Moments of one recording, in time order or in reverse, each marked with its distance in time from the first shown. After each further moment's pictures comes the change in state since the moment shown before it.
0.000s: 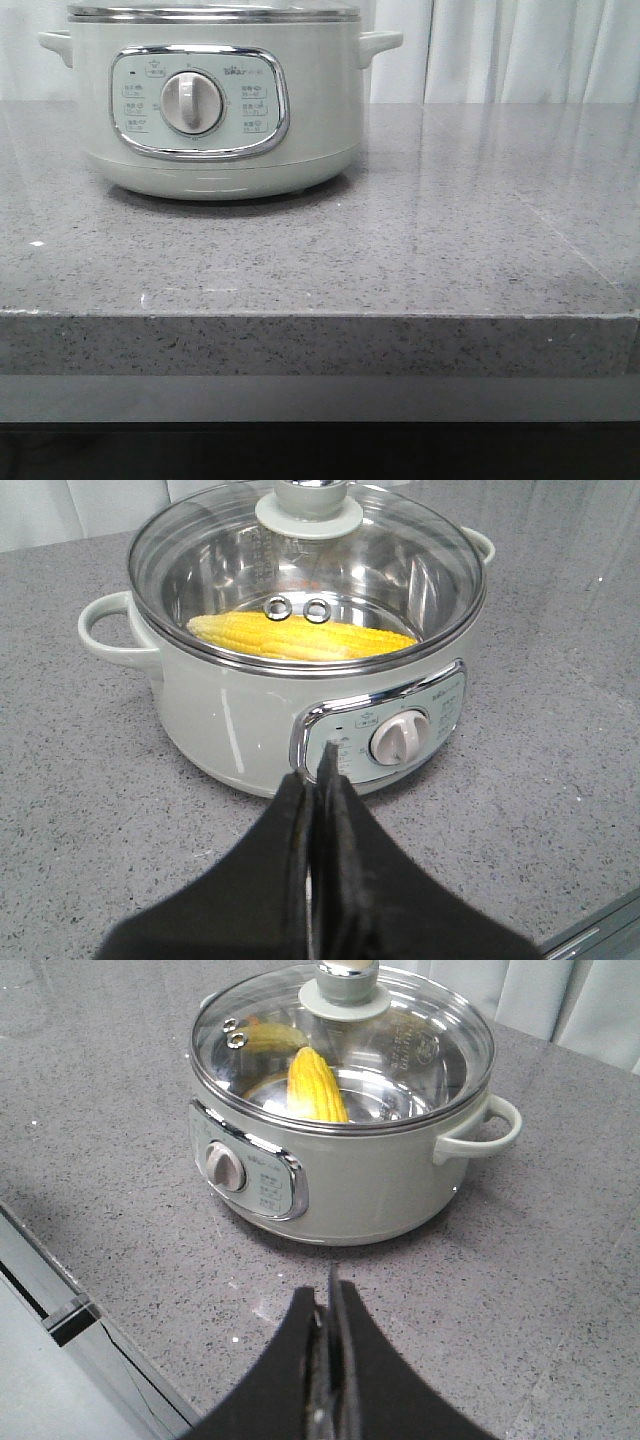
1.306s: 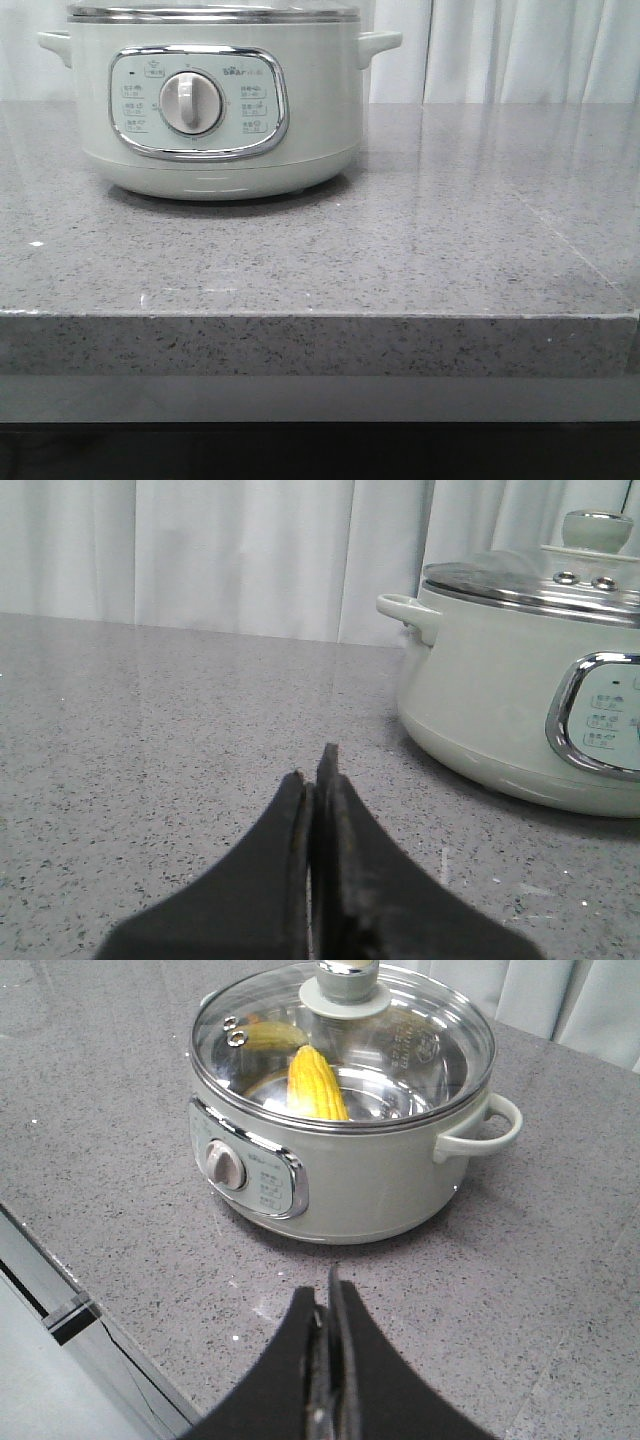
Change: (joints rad) left arm 0.394 -0.740 0.806 -0.081 -0.497 0.000; right arm 0.000 0.000 0.002 0.000 0.000 0.000
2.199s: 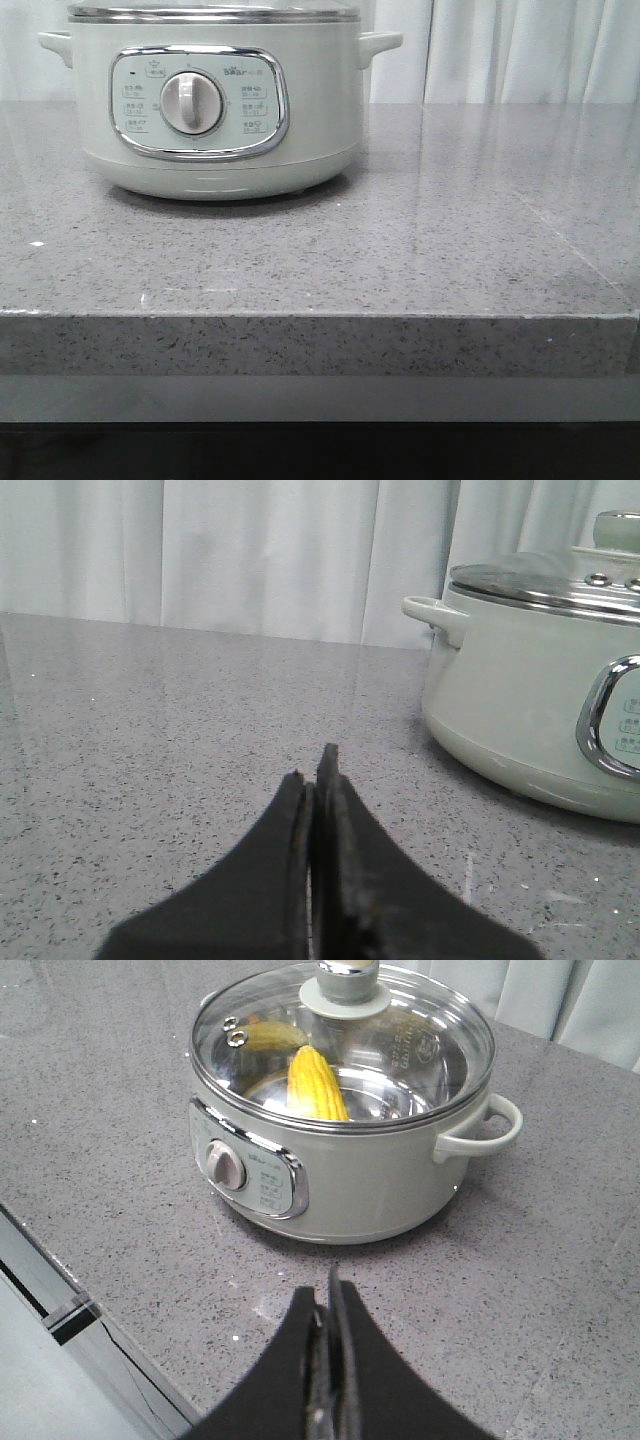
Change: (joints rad) left arm 0.033 0.000 0.000 0.004 0.000 0.000; right arm 0.000 0.000 0.000 0.000 0.000 0.000
